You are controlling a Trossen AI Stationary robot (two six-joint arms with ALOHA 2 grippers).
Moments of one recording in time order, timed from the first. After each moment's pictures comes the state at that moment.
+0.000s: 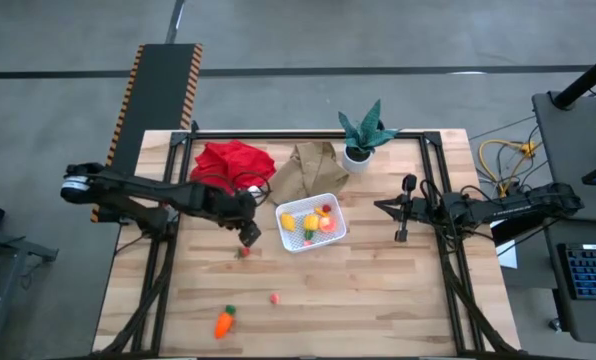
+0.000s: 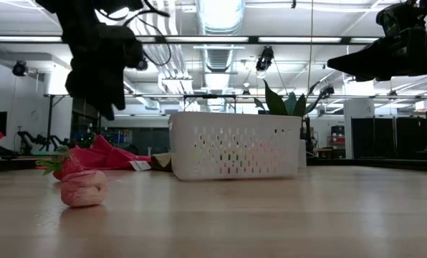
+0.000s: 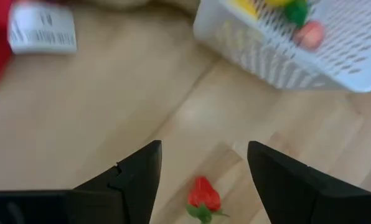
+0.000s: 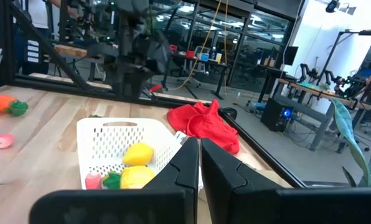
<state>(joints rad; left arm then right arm) -0.06 1.27 0.88 -0.72 -0.10 -0.81 0.10 0.43 0.01 0.45 0.30 -0.24</state>
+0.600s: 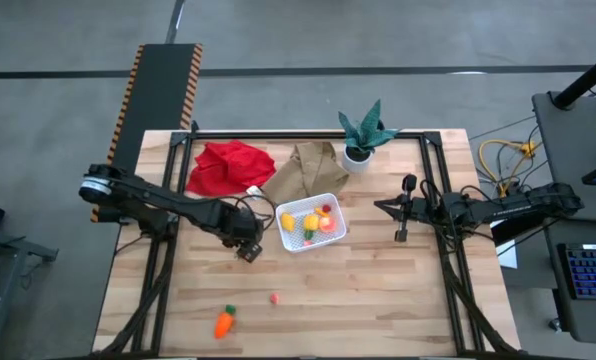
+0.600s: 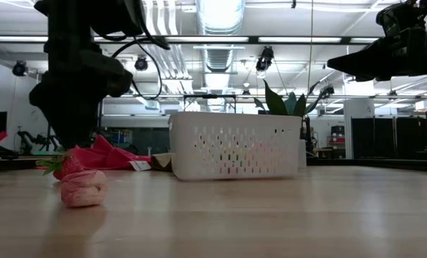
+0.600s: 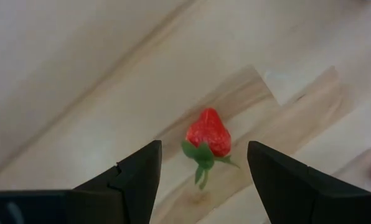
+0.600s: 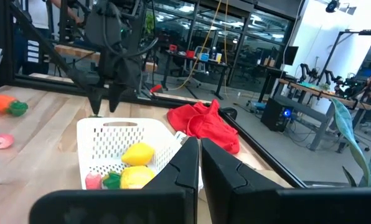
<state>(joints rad) -0.17 1.45 0.89 -0.82 0.02 -1.07 0.10 0.43 0.01 0.45 0.30 -0.24</state>
